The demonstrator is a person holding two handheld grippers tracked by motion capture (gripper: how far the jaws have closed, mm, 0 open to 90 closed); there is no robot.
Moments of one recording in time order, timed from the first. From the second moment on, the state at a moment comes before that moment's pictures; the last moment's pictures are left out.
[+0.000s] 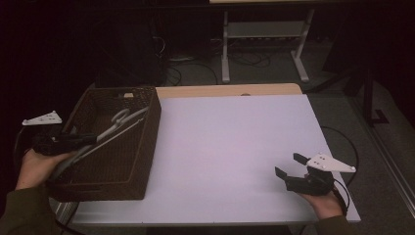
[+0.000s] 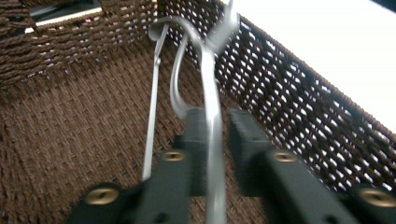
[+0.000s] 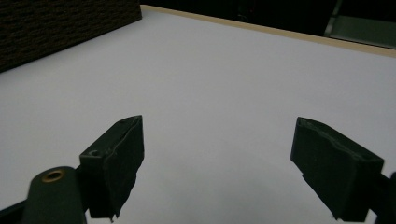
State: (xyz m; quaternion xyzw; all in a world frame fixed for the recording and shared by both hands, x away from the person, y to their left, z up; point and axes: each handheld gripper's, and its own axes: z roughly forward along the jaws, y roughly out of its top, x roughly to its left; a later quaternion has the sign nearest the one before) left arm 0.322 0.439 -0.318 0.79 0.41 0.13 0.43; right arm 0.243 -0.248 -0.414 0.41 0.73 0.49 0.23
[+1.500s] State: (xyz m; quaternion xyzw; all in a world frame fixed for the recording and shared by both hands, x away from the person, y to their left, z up) left arm 0.296 0.312 -0.298 0.72 0.35 0.17 0.58; right arm 0.276 -0.233 -0.363 0.36 0.74 0.53 0.21
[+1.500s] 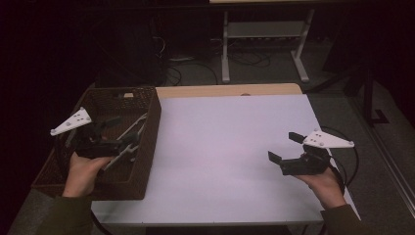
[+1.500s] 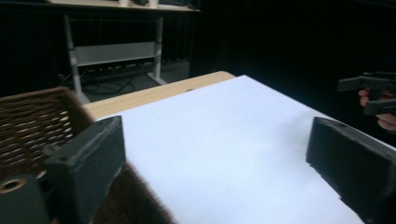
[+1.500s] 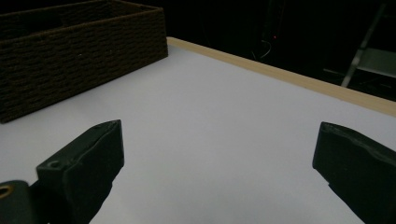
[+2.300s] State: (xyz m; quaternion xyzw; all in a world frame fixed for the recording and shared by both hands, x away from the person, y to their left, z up) left arm 0.294 0.265 -0.324 0.71 0.31 0.16 0.61; right arm 0.283 -0.232 -0.327 0.33 0.71 0.59 0.21
